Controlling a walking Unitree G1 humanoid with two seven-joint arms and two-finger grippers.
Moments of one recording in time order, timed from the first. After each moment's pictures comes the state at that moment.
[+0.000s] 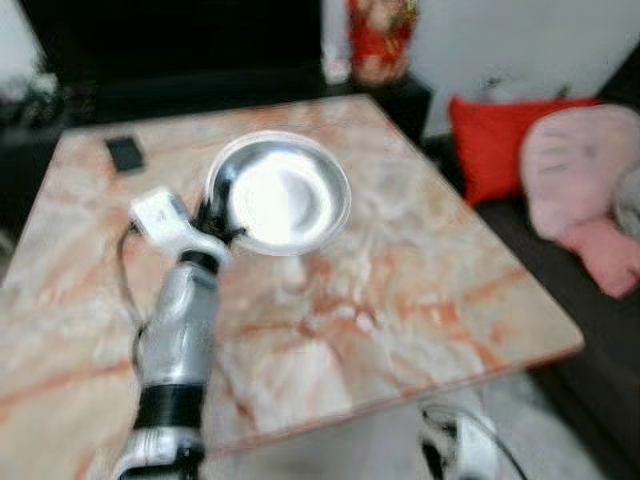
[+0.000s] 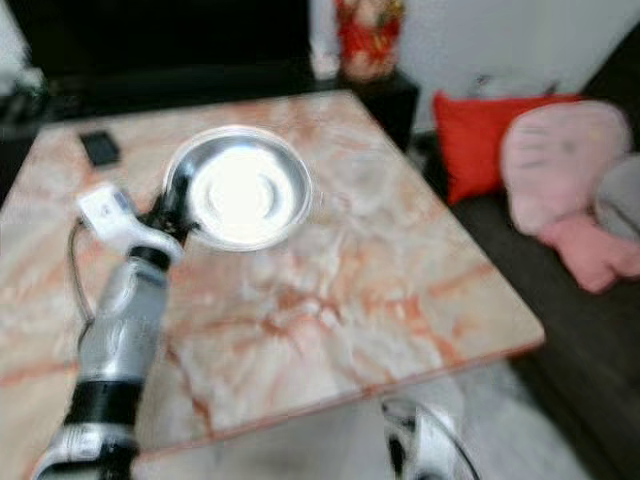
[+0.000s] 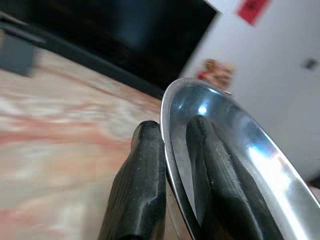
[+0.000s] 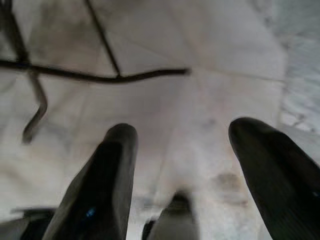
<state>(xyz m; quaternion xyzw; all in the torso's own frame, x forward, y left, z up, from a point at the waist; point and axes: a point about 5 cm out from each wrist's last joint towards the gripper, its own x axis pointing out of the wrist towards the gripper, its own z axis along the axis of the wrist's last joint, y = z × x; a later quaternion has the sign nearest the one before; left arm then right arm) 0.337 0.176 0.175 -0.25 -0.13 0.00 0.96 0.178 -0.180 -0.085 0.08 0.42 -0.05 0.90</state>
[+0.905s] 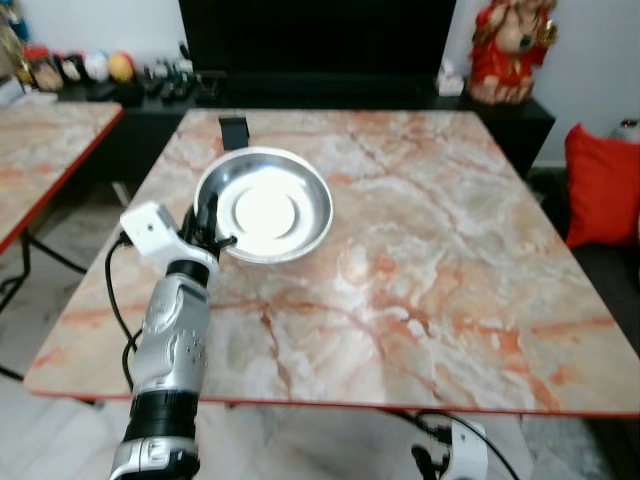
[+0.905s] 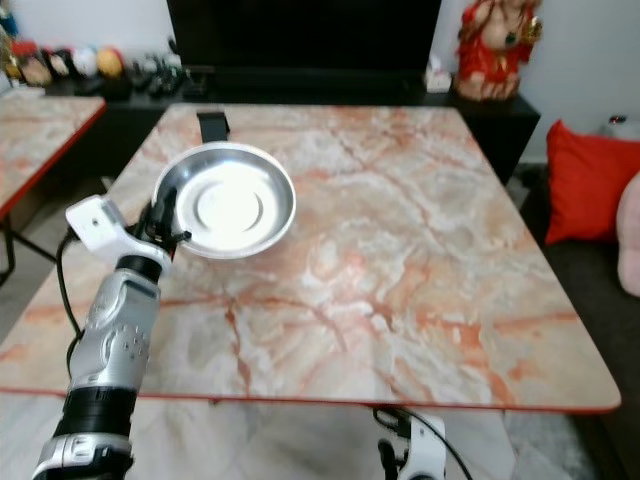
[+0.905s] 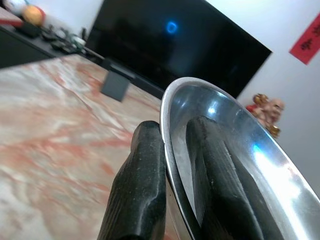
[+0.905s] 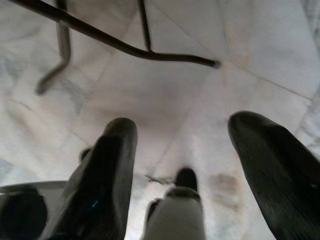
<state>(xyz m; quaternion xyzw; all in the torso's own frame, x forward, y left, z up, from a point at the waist) 0.337 0.162 0.172 -0.26 -0.12 -0.02 0.96 0.169 -0.189 -0.088 0.08 0.43 -0.06 0.90</state>
